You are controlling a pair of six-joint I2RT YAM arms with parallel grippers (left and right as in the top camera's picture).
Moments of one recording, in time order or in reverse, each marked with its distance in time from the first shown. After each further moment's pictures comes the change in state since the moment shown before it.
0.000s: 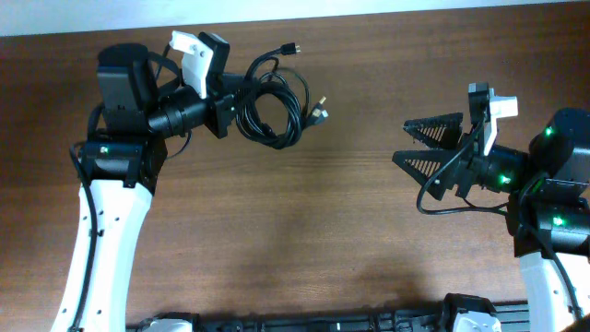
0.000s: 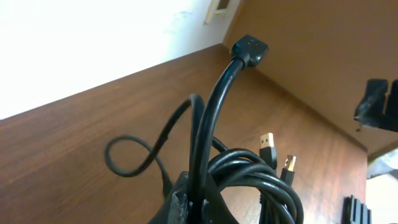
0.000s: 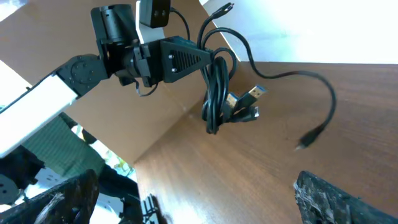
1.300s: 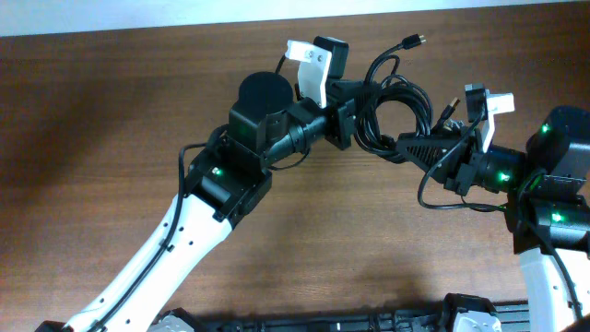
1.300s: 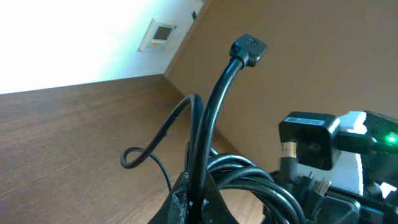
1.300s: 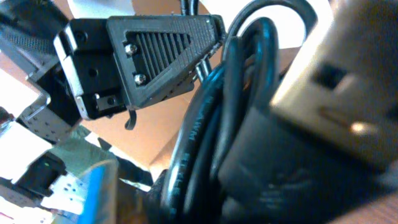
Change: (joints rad) left arm -0.570 0.031 0.000 0.375 -0.453 -0.553; right arm 0.000 0.016 0.000 -0.038 -0.011 0.065
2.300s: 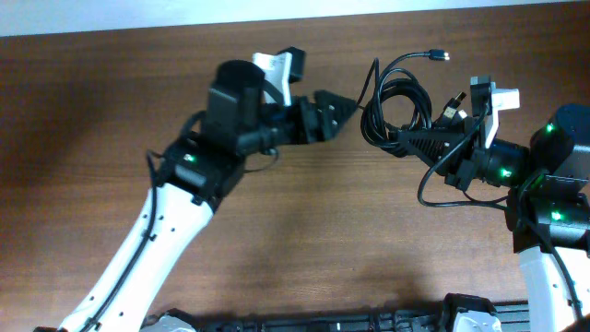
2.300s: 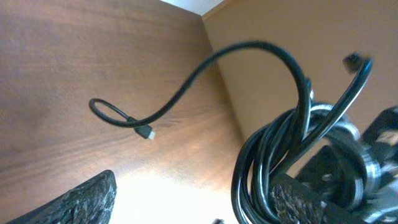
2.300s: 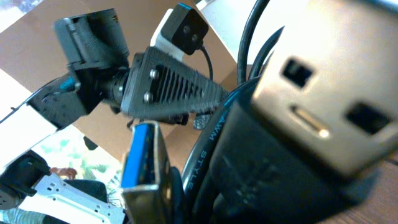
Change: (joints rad) left arm 0.164 0.000 0.002 -0.311 0.173 -0.238; right arm 0.000 0.006 0.000 0.114 0.021 0.003
